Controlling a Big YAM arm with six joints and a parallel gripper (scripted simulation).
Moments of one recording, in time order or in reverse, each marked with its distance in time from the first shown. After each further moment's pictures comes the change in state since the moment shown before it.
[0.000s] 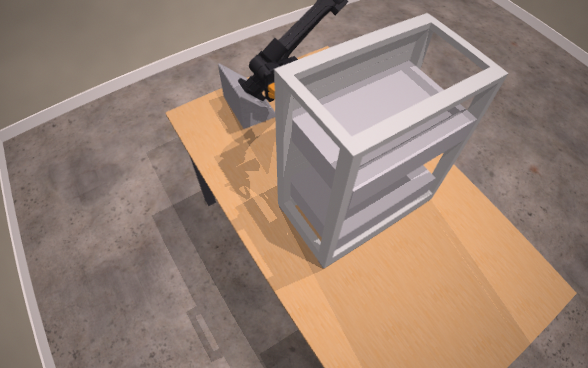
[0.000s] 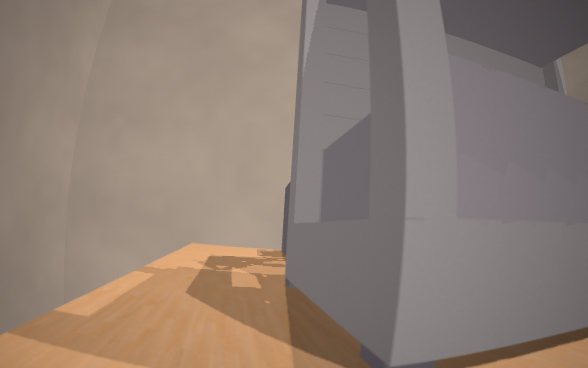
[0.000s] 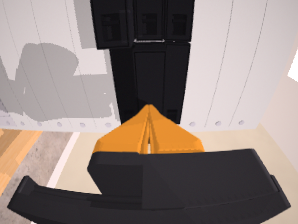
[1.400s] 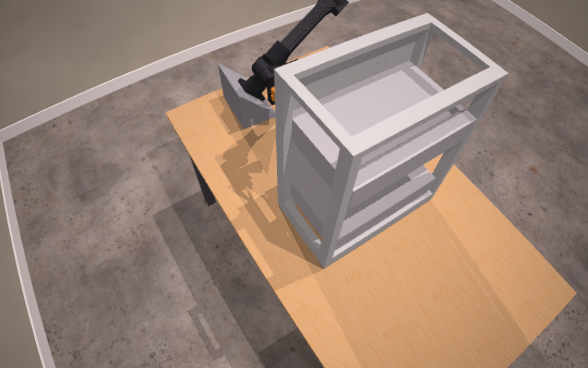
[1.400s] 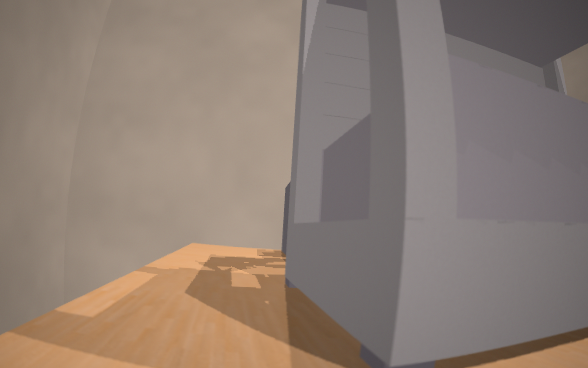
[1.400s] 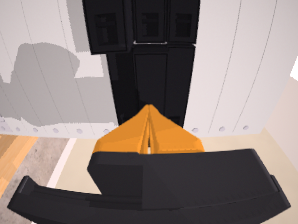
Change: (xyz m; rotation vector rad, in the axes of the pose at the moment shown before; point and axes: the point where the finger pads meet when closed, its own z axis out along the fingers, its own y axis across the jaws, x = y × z) arm 0.000 0.001 0.015 0.005 0.008 0.002
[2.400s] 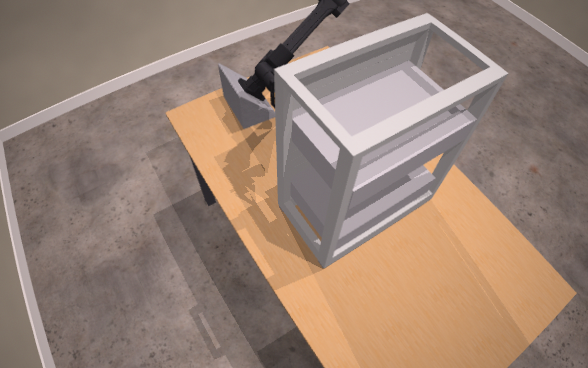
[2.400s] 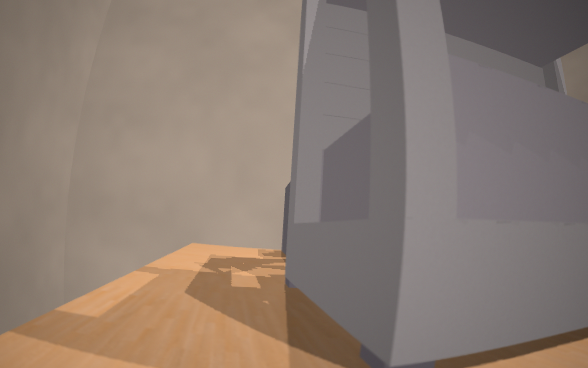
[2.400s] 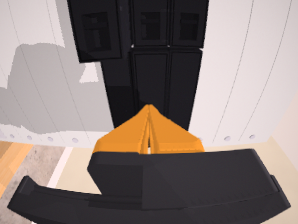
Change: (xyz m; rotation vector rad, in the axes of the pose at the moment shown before) arm 0.000 0.000 0.019 -0.006 -0.003 0.000
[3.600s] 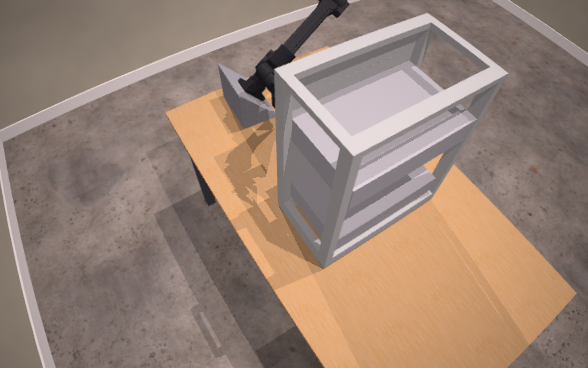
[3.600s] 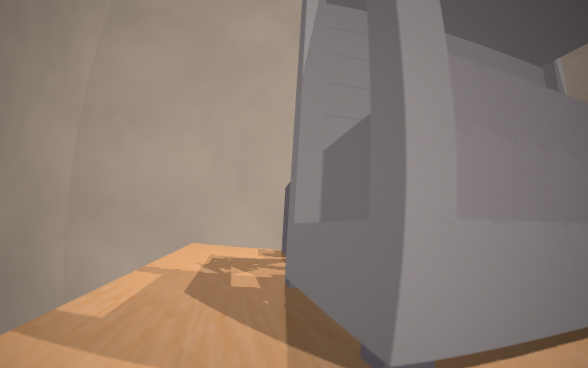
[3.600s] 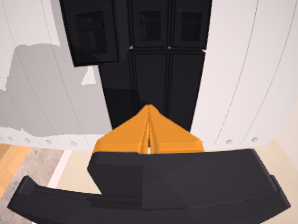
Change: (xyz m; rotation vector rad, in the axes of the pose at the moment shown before) arm 0.000 0.000 0.007 -0.002 0.002 0.003
